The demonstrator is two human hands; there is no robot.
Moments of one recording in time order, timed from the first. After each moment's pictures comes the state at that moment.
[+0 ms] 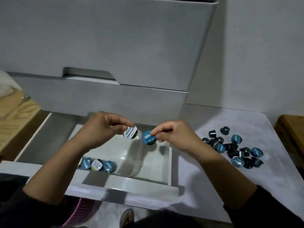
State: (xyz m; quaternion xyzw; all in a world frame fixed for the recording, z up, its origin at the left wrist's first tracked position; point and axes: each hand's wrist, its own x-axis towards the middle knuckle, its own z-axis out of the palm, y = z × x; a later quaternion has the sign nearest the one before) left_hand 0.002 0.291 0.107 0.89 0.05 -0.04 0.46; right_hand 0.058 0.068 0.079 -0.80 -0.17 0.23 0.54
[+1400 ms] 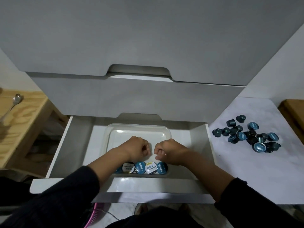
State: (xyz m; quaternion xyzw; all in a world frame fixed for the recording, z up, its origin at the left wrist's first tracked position) left_hand 0.027 0.364 -0.011 0.93 -0.10 -0.27 0.22; right_hand 0.041 0.199 -0.017 -0.91 -0.22 0.30 0.20
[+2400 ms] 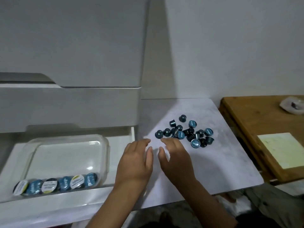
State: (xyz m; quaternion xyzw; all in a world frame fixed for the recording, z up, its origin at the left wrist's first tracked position) left_hand -0.030 0.129 0.046 0.93 -0.01 0.05 0.36; right_hand -0.013 -0.002 0.008 -0.94 -0.07 -0.17 0.27
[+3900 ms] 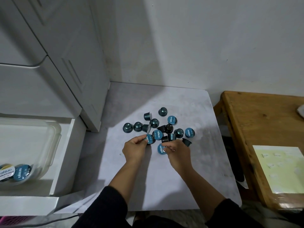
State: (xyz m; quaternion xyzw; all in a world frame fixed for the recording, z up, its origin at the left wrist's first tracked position) left_hand 0.076 -0.049 -0.077 0.68 0.38 -0.05 0.63; right_hand 0.078 -0.187 -0.080 -0.95 0.01 0.09 0.30
